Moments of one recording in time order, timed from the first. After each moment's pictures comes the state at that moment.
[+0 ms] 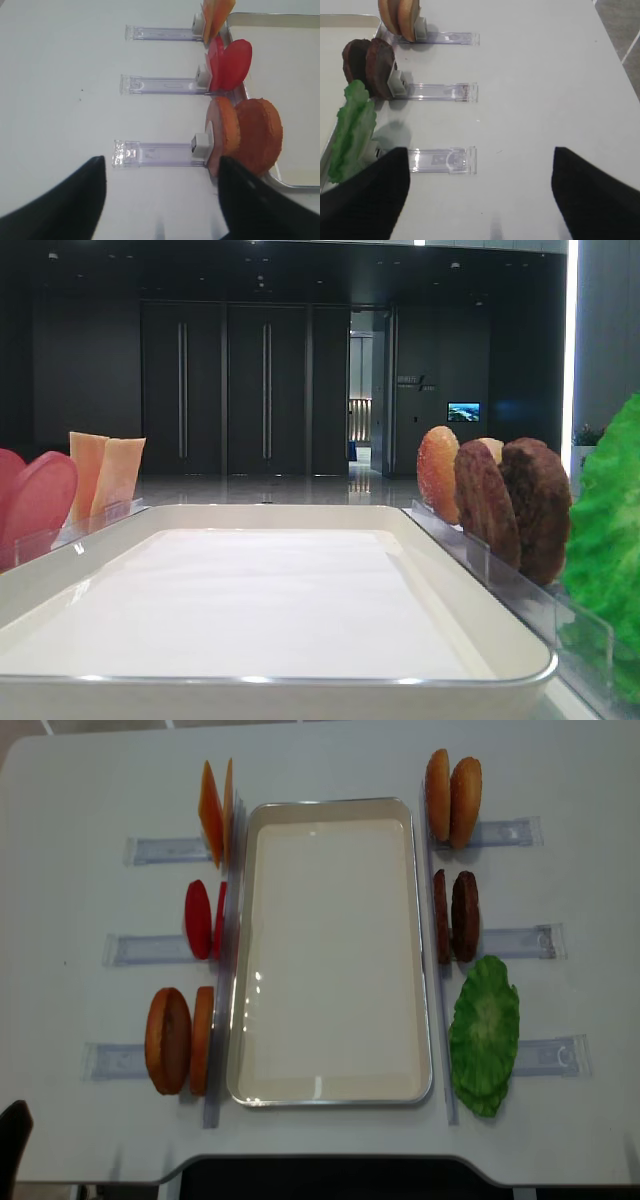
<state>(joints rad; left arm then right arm) 0.00 -0.02 -0.47 0.01 1.11 -0.04 -0.02 -0.01 -0.50 0.10 1.14 -0.11</state>
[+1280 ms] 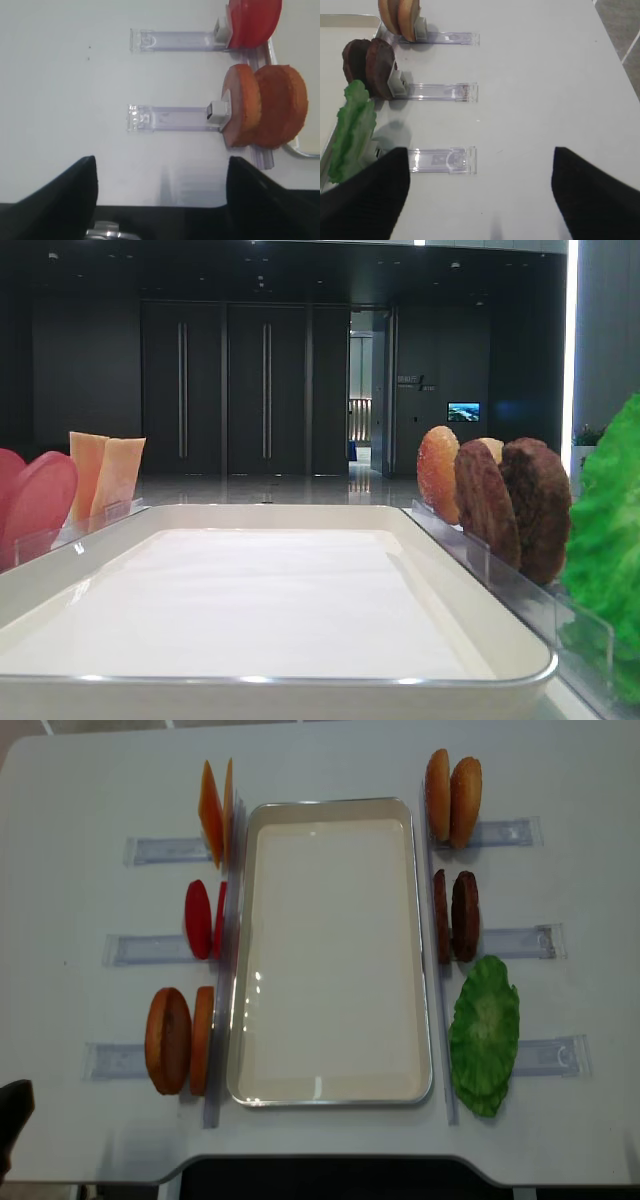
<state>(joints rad) 0.00 0.33 -0.60 0.06 1.19 -0.04 -0.02 -0.01 -0.50 0.10 1.14 -0.11</state>
